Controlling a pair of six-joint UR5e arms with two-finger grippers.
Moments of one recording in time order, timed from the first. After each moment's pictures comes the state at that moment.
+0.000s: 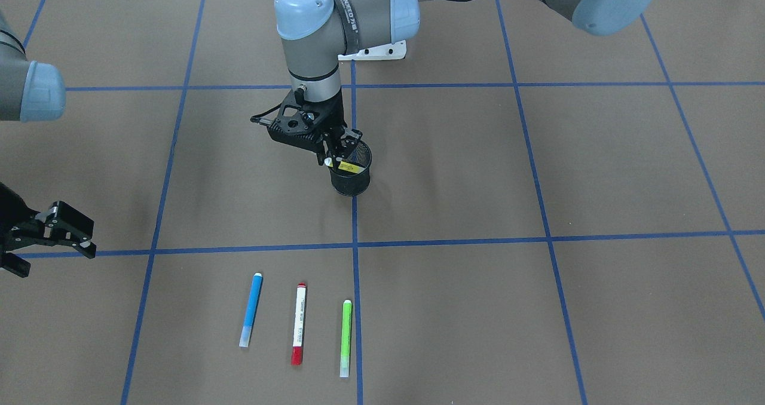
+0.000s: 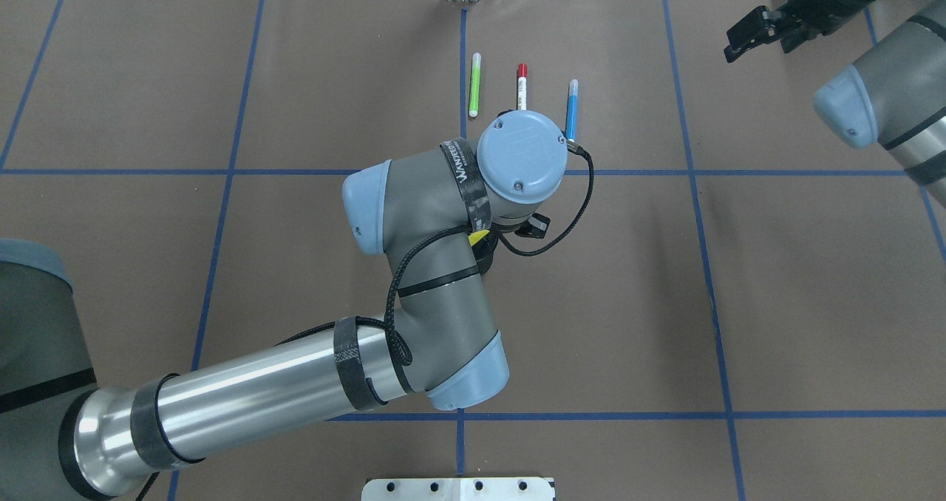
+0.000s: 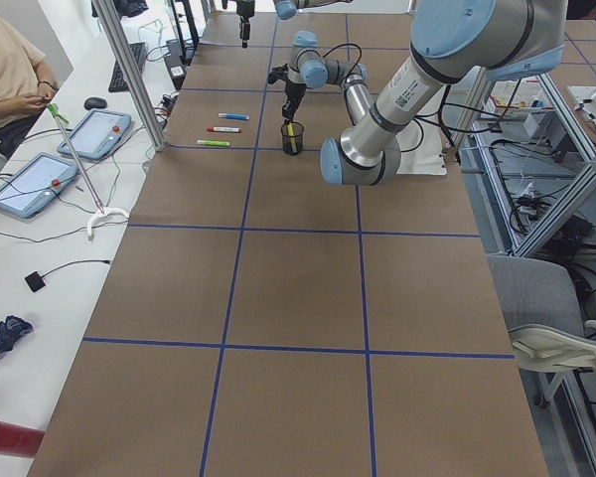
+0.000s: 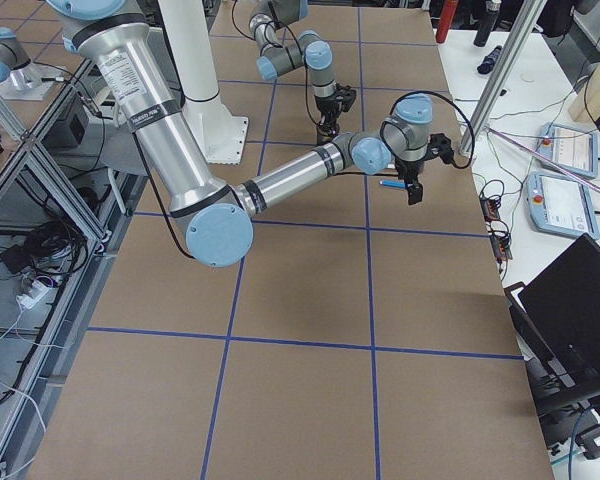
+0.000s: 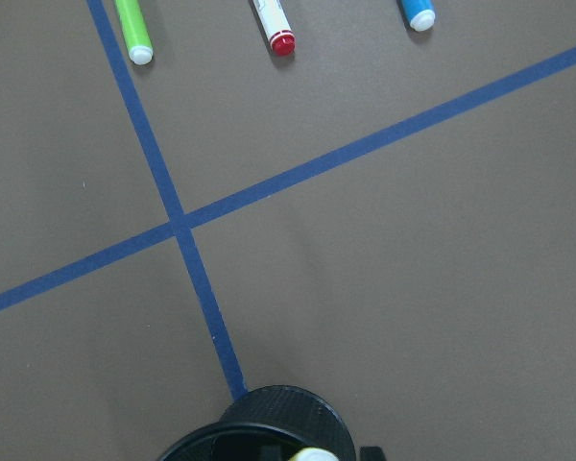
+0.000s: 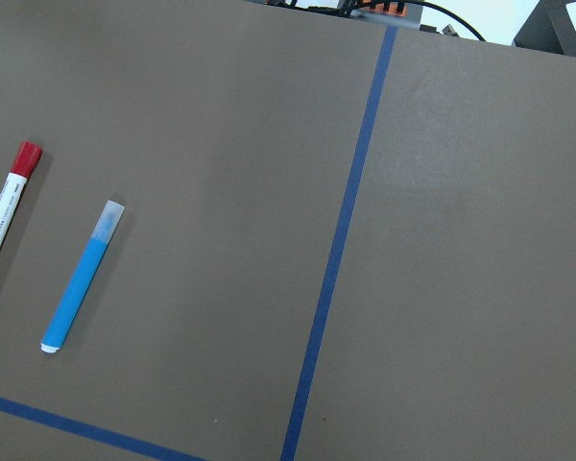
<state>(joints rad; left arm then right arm) -0.45 -2.61 -1.40 -1.49 -1.67 -0.86 1.16 -1.10 1.56 -1.37 2.23 0.50</state>
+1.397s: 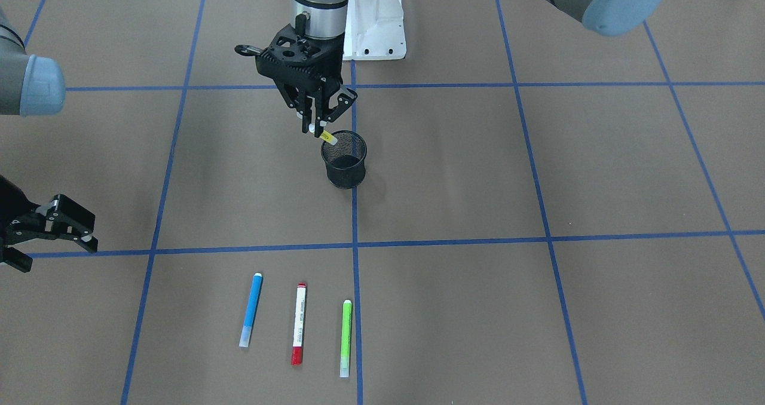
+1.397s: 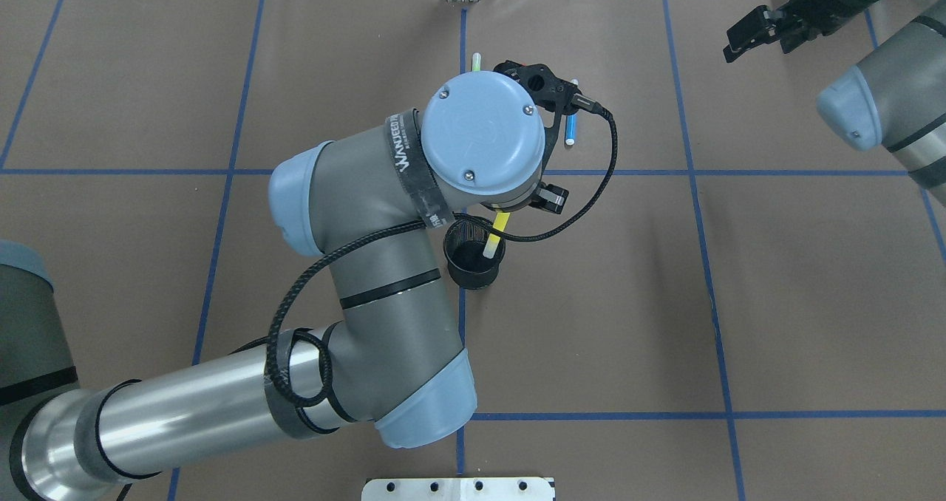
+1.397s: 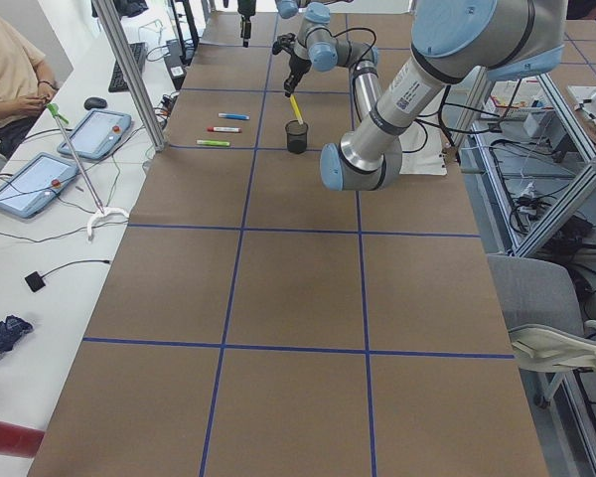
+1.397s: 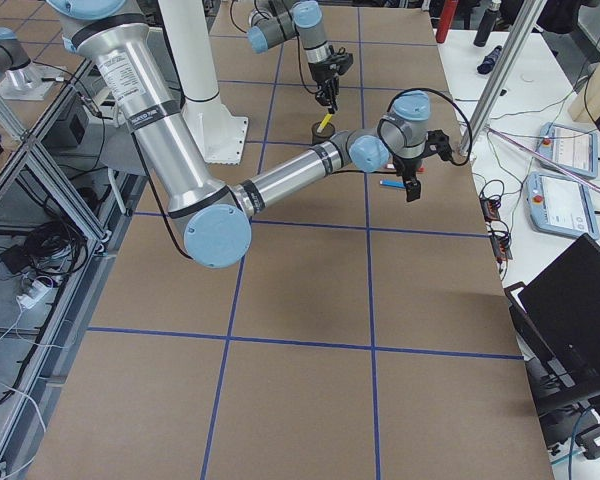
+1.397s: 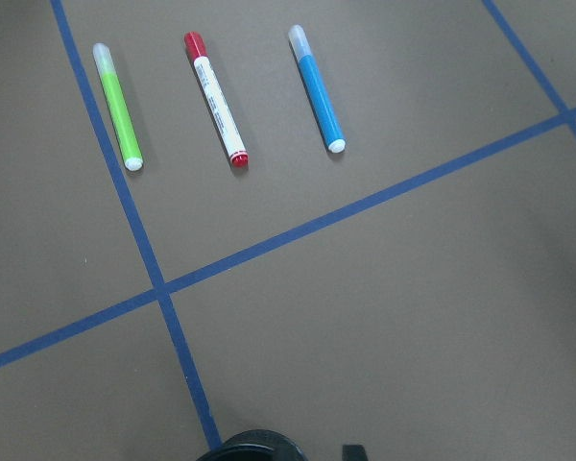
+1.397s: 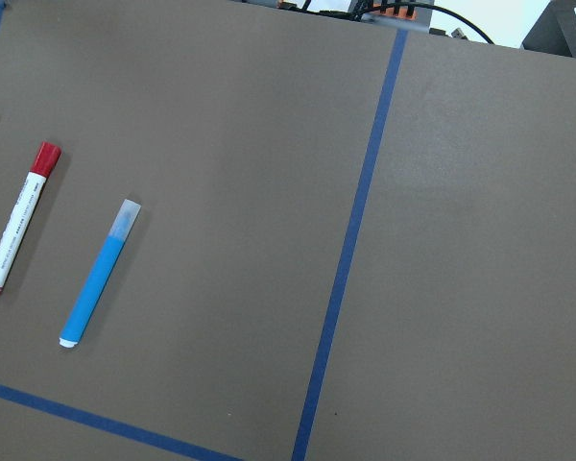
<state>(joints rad) -0.47 -2.56 -1.68 -1.48 -1.62 -0.86 1.16 -1.10 1.58 -1.37 2.24 0.51</state>
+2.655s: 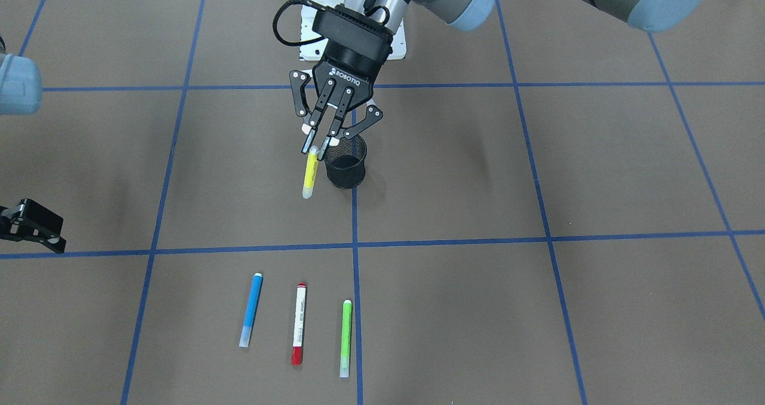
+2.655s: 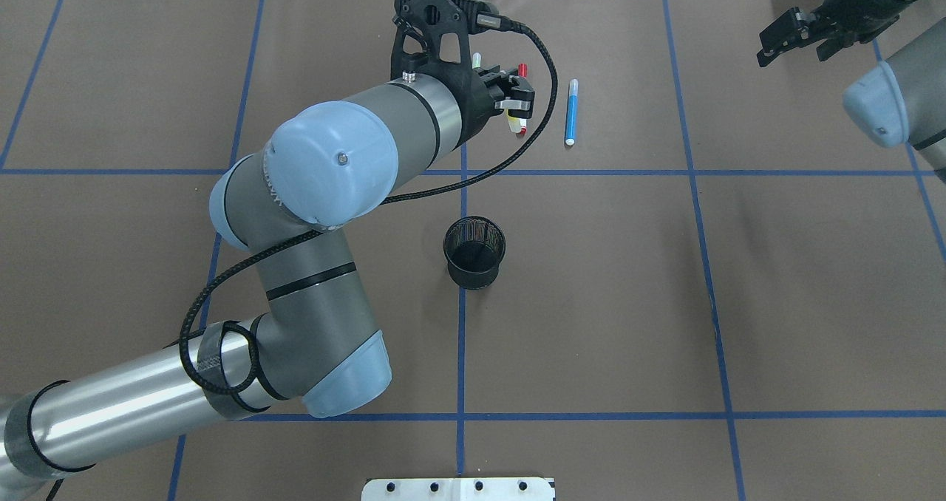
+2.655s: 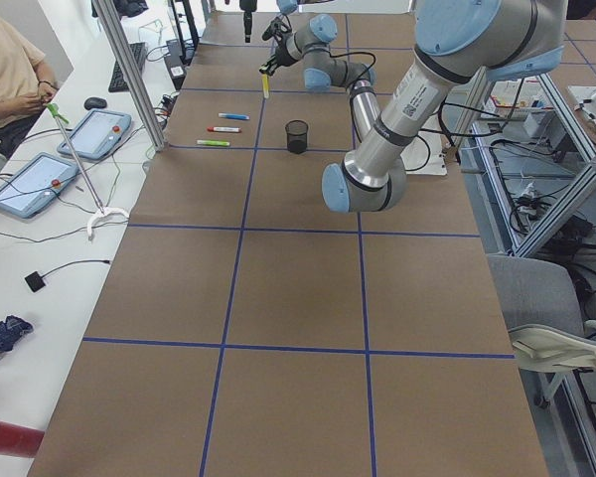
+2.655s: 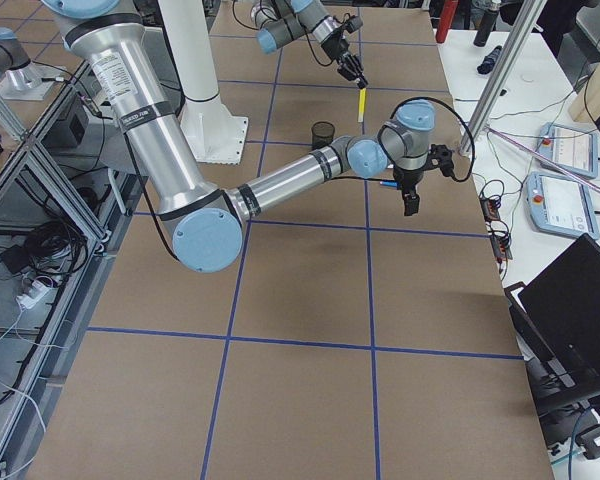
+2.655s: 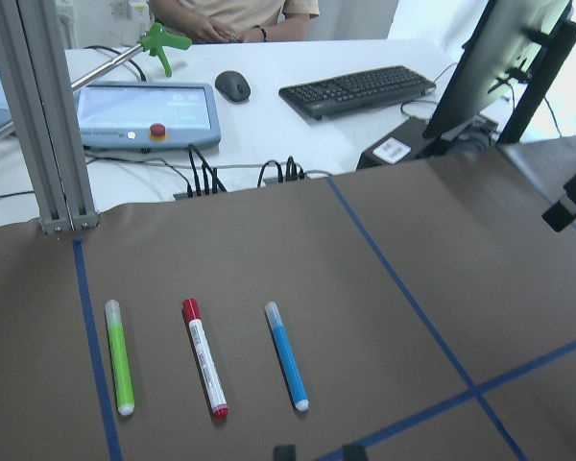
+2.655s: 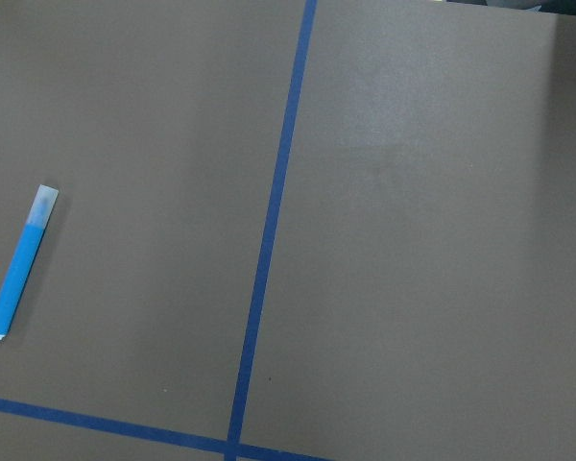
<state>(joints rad) -0.52 -2.38 -1.67 -2.18 -1.26 -0.94 1.20 -1.14 1.59 -1.46 2.24 0.50</state>
